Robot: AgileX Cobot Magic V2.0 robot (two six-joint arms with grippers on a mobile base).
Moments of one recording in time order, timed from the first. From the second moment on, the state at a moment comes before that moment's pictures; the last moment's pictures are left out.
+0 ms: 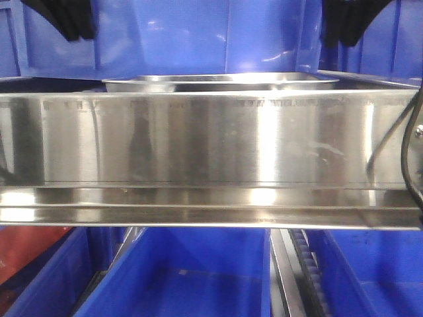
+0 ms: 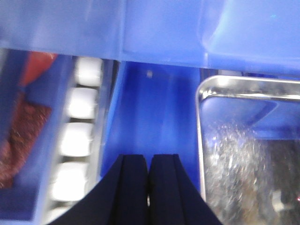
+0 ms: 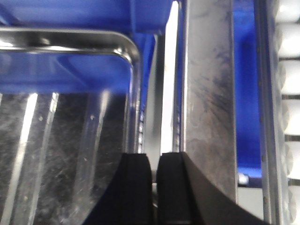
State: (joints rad) left arm -0.45 1.67 -1.54 0.22 0.96 -0.54; right arm 0.39 1.68 -1.57 -0.12 1.15 0.45
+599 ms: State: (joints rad) left arm -0.46 1.71 -1.54 0.14 0.92 -0.49; right arm 0.39 1.72 -1.57 -0.10 1.11 0.45
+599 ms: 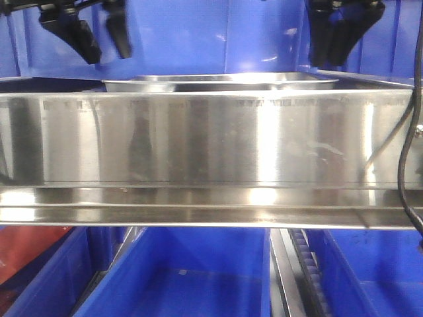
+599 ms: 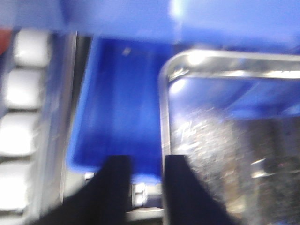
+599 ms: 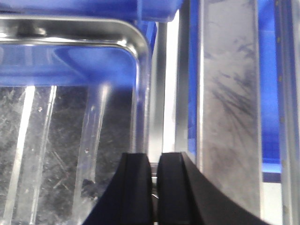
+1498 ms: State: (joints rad) left arm -0.46 1.76 -1.54 0.10 0.91 -0.47; right arm 0.39 1.80 -1.57 -0.06 1.10 0.45
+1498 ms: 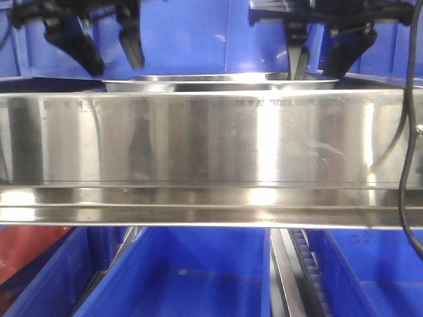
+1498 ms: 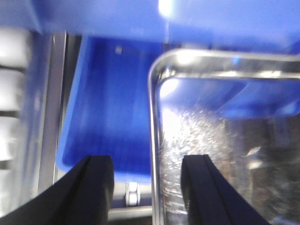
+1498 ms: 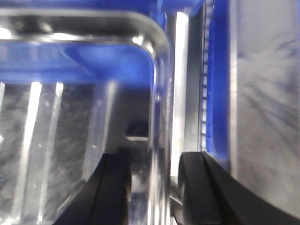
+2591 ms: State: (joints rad) left arm -0.48 1.83 -1.55 0.07 0.91 -0.45; right arm 0.37 1.82 -1.57 -0.02 1.09 0.45
